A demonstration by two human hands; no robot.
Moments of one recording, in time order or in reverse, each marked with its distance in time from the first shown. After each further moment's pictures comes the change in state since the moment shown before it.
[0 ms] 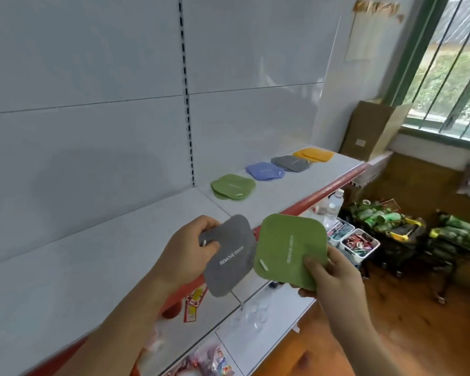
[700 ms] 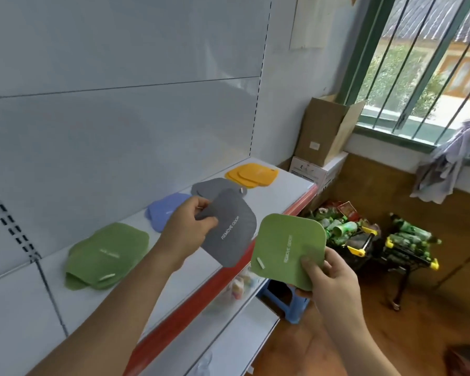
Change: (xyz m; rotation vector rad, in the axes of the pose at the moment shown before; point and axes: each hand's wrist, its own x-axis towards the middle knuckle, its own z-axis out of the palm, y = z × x) left_hand 0.344 0.051 0.222 -0.304 -0.041 -0.109; right_hand 0.303 0.019 -0.128 0.002 0.193 0.058
